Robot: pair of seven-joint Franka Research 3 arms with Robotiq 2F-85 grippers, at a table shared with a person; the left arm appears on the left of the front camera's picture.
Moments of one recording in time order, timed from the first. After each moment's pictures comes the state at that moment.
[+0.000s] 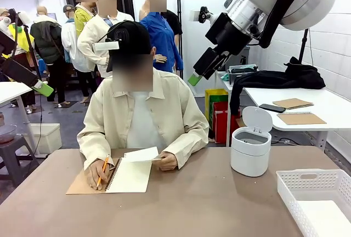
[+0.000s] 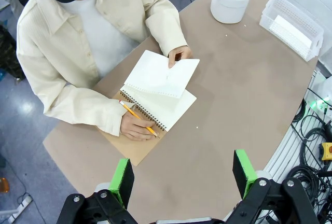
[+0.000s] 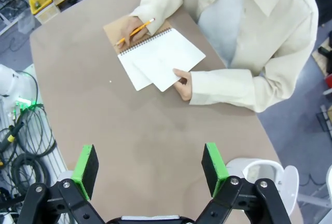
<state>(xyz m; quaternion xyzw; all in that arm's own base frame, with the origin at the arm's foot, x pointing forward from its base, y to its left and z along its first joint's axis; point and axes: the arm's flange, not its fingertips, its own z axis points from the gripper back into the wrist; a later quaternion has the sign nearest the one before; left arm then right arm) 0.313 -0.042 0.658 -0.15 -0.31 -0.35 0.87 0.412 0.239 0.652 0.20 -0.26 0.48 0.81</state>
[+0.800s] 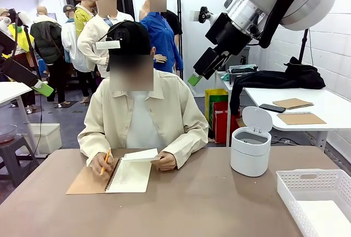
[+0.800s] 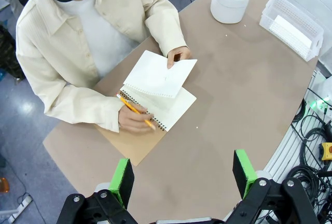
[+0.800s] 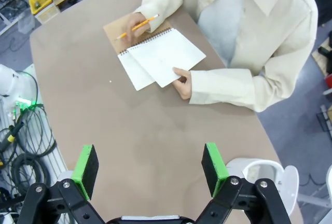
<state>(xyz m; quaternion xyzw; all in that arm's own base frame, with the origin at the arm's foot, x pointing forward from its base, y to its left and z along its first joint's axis) 0.313 -0.042 0.658 -0.15 -0.31 -0.35 0.87 0.412 0.239 0.652 0.20 -0.26 0.48 0.81</state>
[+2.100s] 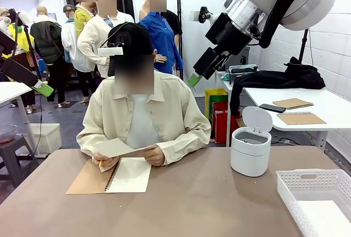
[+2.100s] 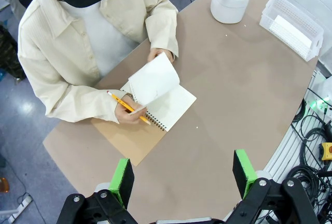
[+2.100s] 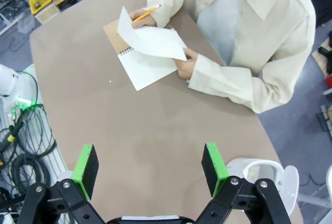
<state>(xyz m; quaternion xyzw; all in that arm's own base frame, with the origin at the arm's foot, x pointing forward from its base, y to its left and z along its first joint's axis) 0.313 -0.042 0.658 -0.15 -0.31 -0.35 0.87 0.412 0.239 0.652 0.20 -0.26 0.48 0.81</state>
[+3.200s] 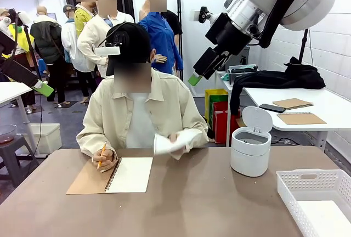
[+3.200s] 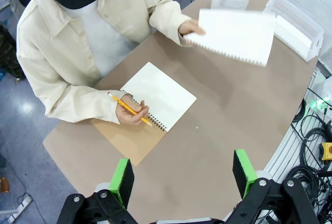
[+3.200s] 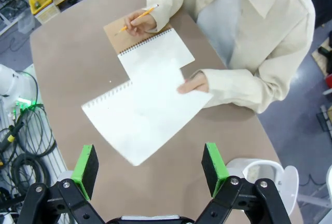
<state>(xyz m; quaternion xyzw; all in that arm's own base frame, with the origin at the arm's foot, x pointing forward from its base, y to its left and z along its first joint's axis) 0.313 -0.042 0.658 -0.15 -0.31 -0.35 0.87 0.412 0.239 0.652 0.20 -0.26 0.48 0.81</state>
